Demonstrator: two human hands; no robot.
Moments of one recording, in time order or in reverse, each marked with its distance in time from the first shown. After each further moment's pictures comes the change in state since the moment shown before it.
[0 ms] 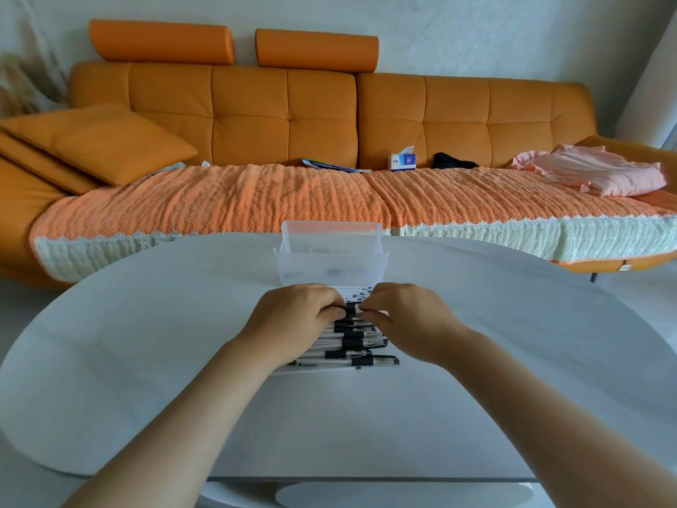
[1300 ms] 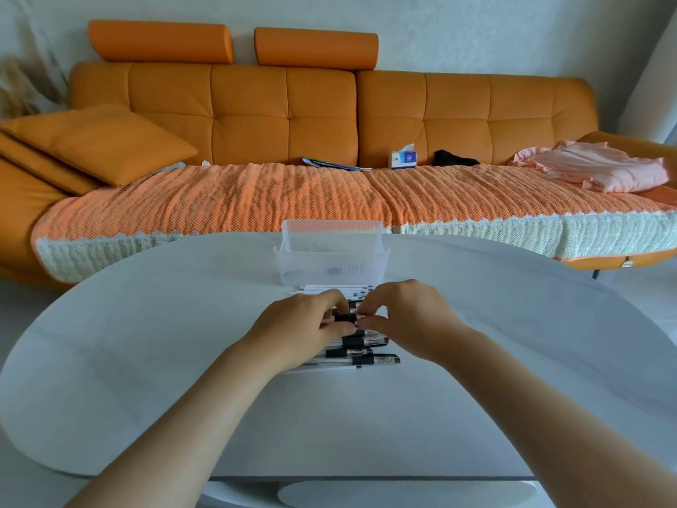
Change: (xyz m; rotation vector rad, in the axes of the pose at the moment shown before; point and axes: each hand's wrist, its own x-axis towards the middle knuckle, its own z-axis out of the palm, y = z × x) left_hand -0.003 0.004 0.005 -0.072 -0.142 -0.070; right_hand -0.001 -0.008 -0.007 0.049 -0.005 0.089
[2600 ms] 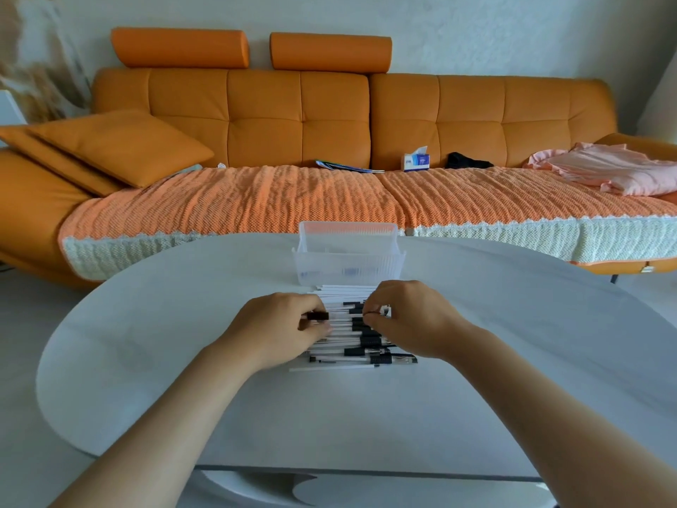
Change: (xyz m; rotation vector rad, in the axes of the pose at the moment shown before) left_hand -0.025 -0.039 -0.022 0.087 0.059 -0.058; right_hand 0.010 -0.006 0.011 0.133 -0.008 -0.050
